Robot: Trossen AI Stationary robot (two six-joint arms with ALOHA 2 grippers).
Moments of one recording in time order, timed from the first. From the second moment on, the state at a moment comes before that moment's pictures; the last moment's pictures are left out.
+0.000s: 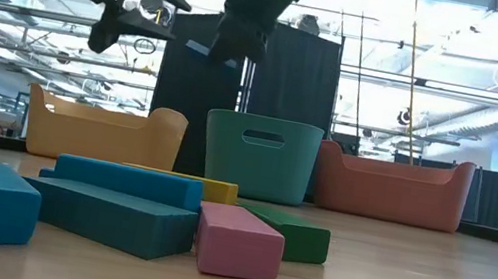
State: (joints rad) left arm -0.03 0.87 0.48 0.10 -0.25 -0.83; right arm 0.10 2.07 1.79 -0.56 0.70 -0.43
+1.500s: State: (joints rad) left arm 0.09 0.87 0.48 0.12 -0.31 -0.71; right arm 0.02 2.07 1.79 -0.37 0.66 -0.52
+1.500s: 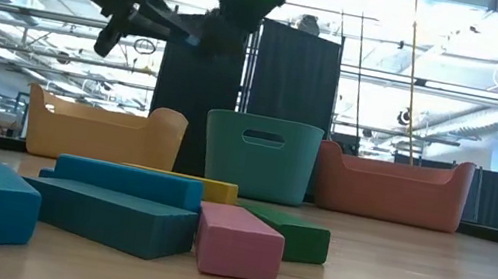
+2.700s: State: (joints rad) left arm 0.59 0.87 0.48 -0.27 -0.40 -0.44; right arm 0.08 1.60 1.13 -0.06 0.57 0.02
